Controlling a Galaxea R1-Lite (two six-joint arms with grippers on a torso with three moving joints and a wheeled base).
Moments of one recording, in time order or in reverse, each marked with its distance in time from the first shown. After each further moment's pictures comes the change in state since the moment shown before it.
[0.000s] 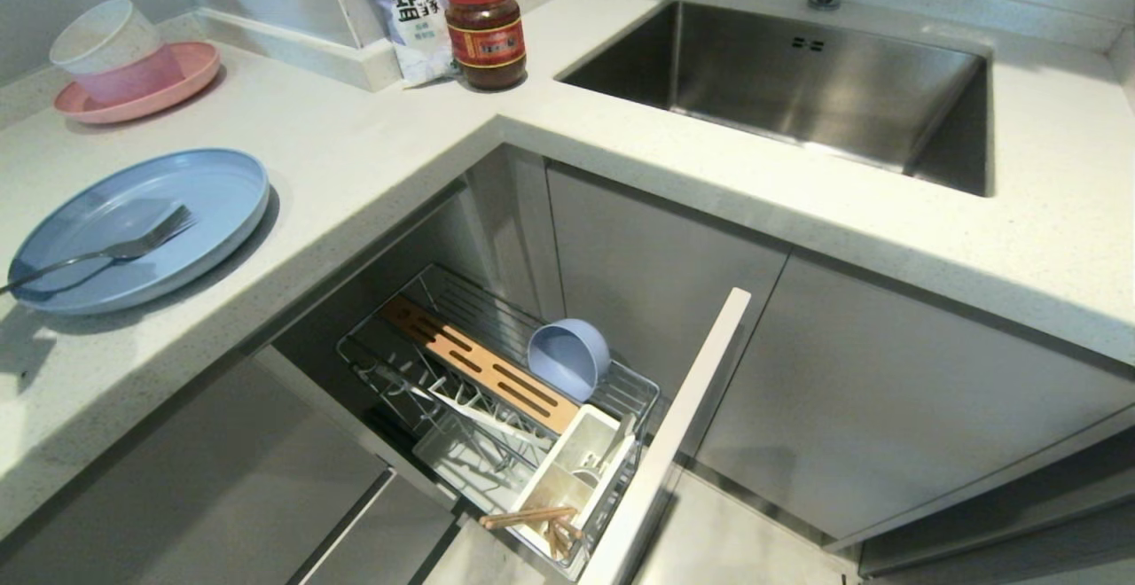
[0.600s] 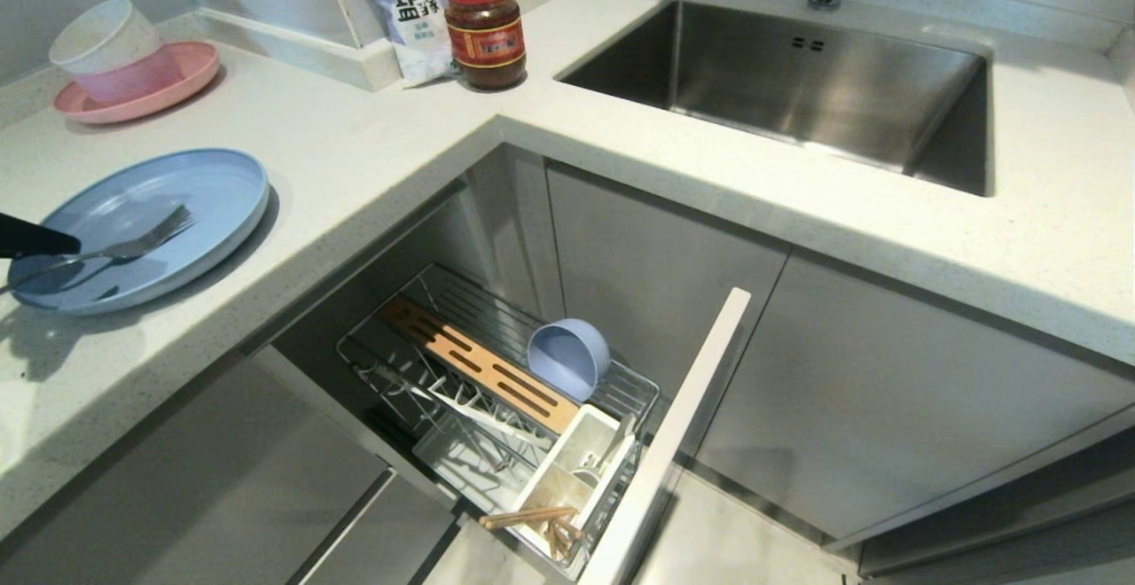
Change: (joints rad) left arm -0.090 0.020 0.091 -0.081 0.050 0.000; right arm -0.001 0.000 0.000 0.000 0.000 0.000
